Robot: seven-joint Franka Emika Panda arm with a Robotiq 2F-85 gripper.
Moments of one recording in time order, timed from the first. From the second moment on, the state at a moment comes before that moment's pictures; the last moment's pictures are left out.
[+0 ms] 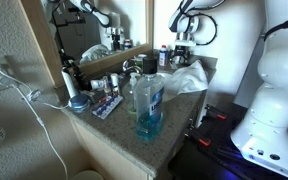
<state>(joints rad) -0.34 0.46 -0.24 -1.86 0.28 2.24 0.16</state>
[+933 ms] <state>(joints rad) -0.37 0.49 -0.24 -1.86 0.34 2.25 0.14</state>
